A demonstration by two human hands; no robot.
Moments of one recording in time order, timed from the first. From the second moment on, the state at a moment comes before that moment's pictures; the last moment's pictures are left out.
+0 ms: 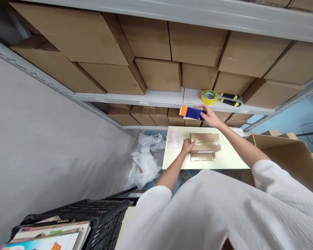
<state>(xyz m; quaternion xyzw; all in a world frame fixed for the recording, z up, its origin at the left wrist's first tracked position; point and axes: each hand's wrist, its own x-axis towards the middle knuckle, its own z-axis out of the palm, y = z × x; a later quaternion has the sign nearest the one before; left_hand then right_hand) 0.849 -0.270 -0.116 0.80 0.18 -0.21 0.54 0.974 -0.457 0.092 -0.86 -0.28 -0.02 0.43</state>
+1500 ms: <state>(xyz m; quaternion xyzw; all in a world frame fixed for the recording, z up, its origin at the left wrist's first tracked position) 0.869 -0.305 -0.059 0.63 0.20 -0.14 0.74 0.868 -0.567 -0.030 -0.86 -0.08 0.18 0.48</state>
